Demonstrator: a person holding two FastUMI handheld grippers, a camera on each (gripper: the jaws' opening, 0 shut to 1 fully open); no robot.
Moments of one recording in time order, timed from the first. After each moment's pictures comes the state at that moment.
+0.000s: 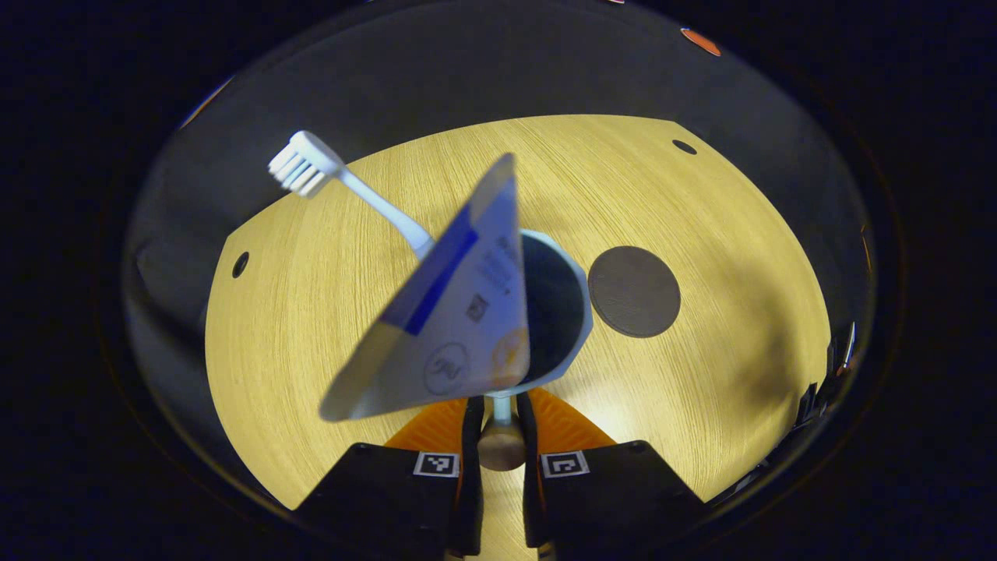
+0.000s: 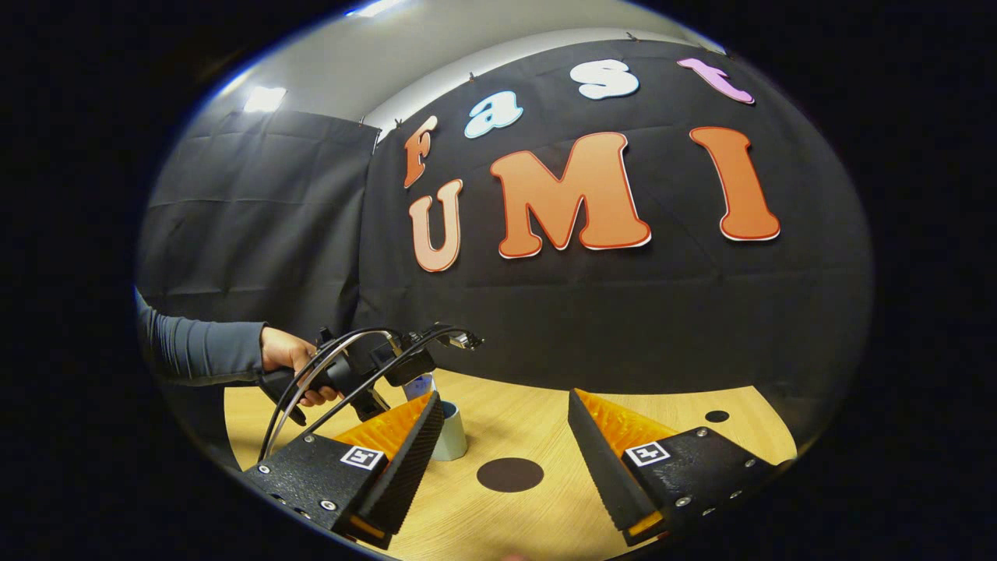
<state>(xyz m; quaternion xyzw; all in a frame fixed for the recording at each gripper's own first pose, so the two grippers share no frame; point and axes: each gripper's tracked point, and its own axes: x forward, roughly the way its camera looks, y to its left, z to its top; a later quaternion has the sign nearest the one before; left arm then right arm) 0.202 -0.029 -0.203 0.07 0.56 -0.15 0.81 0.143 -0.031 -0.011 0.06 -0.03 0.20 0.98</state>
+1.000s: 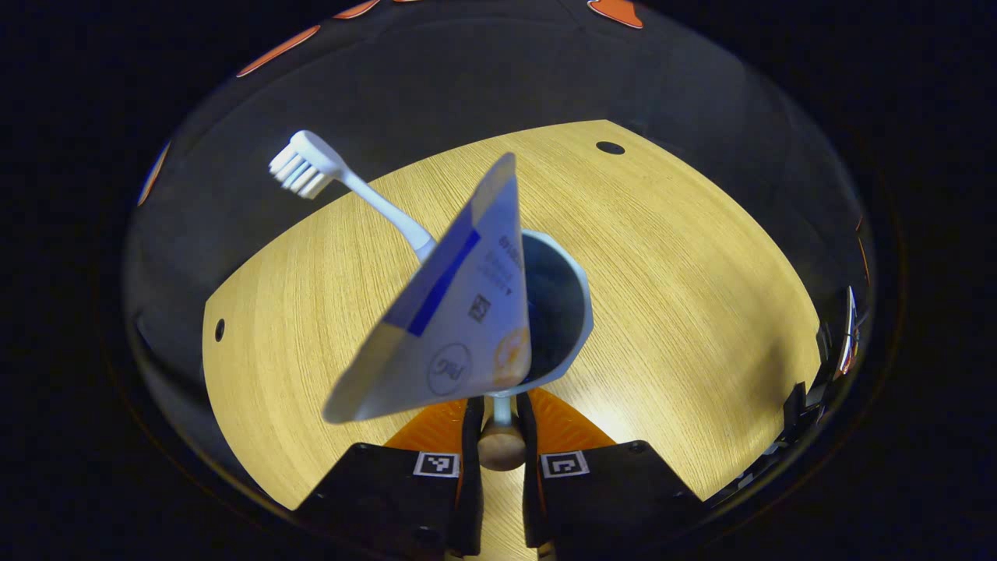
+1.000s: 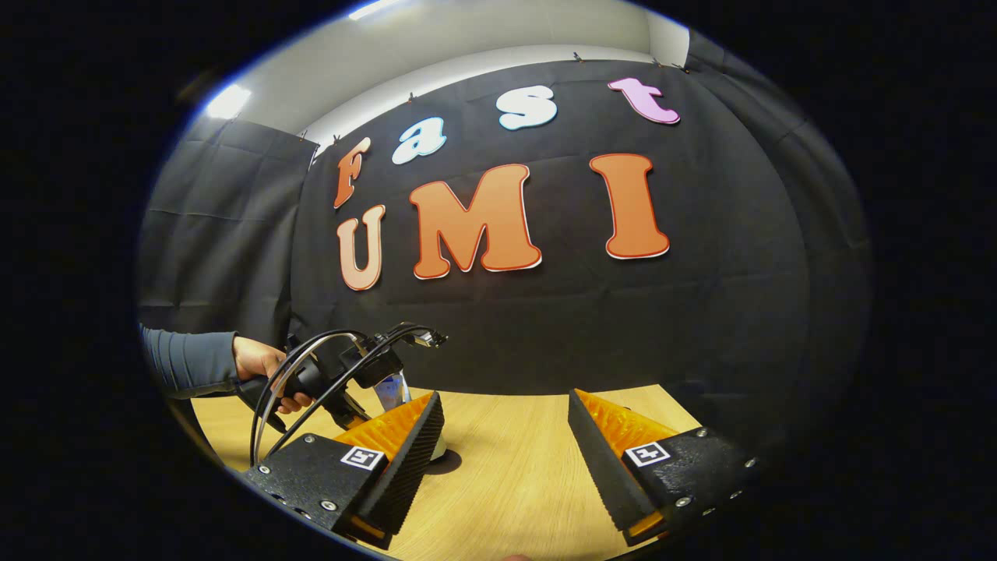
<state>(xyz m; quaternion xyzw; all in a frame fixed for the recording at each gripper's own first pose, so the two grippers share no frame) 0.227 -0.044 -0.211 0.11 0.53 -0.22 0.81 0.092 -0.139 -0.016 0.08 -0.04 0.05 0.99</state>
